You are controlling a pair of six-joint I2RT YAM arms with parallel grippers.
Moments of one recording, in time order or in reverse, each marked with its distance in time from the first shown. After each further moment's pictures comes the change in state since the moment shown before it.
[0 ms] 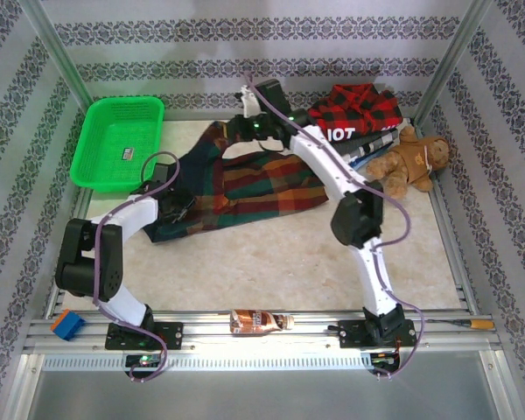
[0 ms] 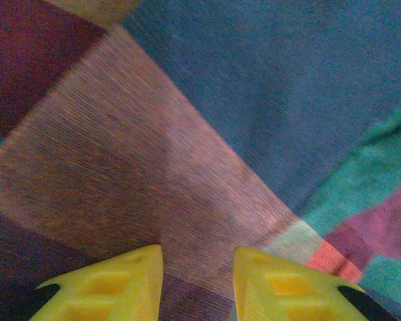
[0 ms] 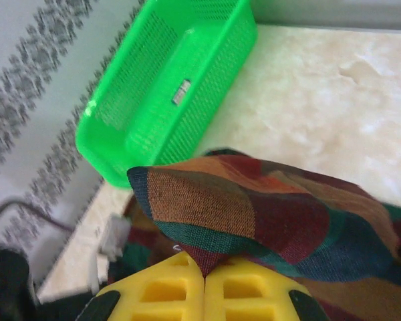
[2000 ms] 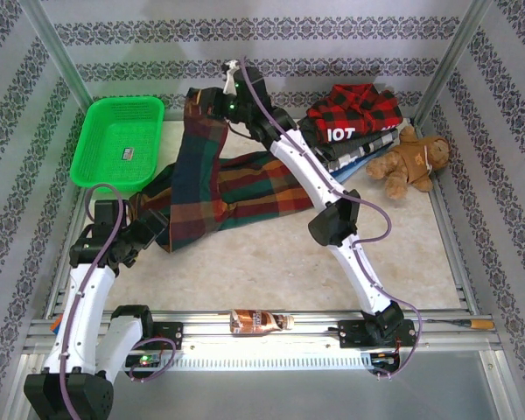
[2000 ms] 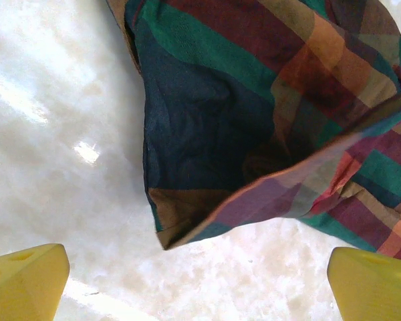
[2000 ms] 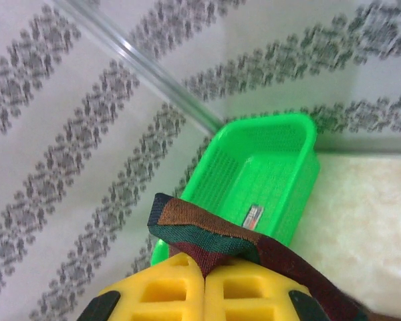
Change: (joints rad) left arm 0.190 -0.801 -0.137 -0.612 0.034 0.193; right arm 0.100 0.276 0.520 0.227 0.211 0.390
